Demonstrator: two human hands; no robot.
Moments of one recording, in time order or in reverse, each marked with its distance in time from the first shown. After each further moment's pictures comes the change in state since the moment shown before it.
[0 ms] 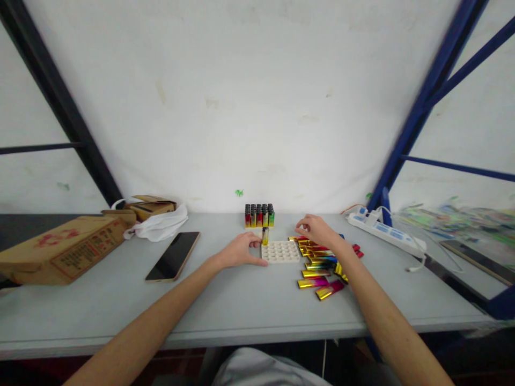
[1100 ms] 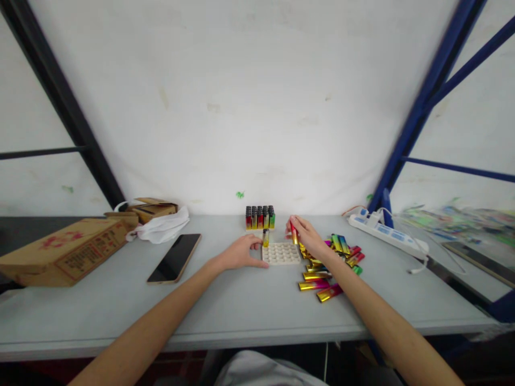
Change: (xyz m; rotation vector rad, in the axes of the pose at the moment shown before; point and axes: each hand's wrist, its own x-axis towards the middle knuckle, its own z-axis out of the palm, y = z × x) left_hand -0.002 0.003 -0.002 -0.006 -0.003 0.011; right_hand 0.003 -0.066 0.018 1.163 0.179 0.214
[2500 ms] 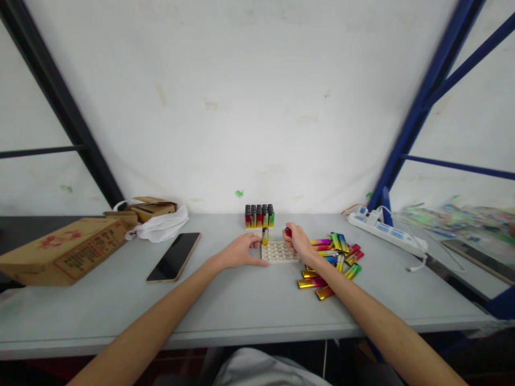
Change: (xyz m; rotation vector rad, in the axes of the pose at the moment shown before) left_hand 0.001 -0.005 0.003 0.040 0.007 0.009; right_hand -0.004 0.008 0.028 0.082 0.038 0.303
